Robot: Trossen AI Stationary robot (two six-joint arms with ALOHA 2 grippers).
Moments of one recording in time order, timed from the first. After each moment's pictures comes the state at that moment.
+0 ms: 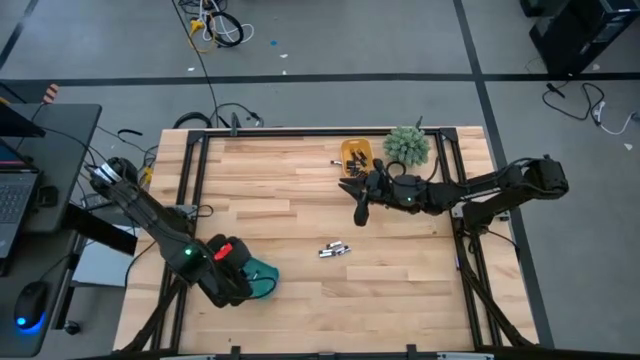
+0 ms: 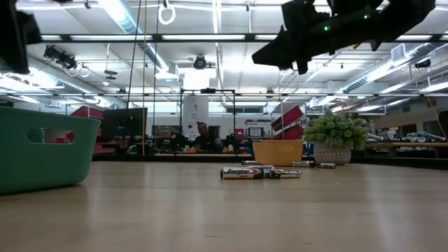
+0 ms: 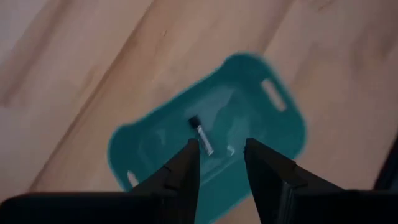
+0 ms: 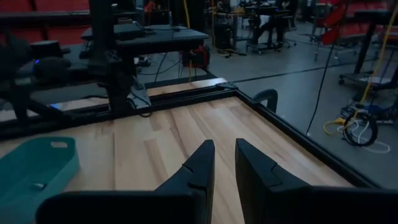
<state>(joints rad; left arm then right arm) -0.76 1.34 1.00 -0.94 -0.37 -1.28 -0.03 1.33 0.60 0.58 0.33 0.08</state>
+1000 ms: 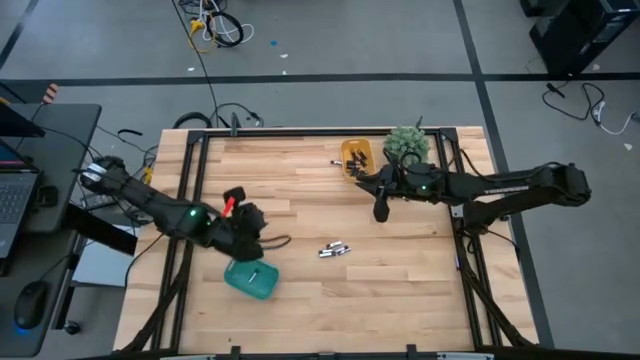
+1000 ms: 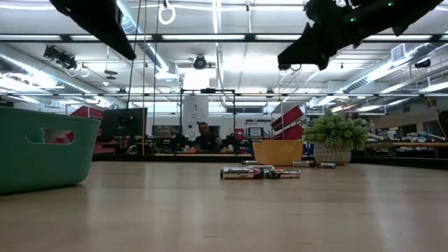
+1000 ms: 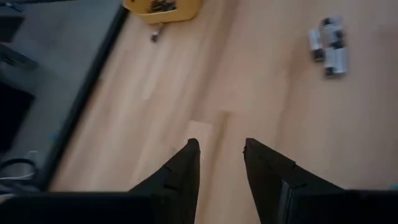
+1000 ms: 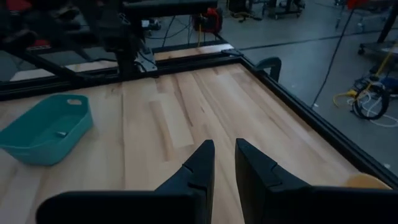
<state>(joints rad) -0.43 1.24 1.04 -0.93 -0.70 -0.49 -0.09 1.06 0.60 0.15 0.21 0.10</state>
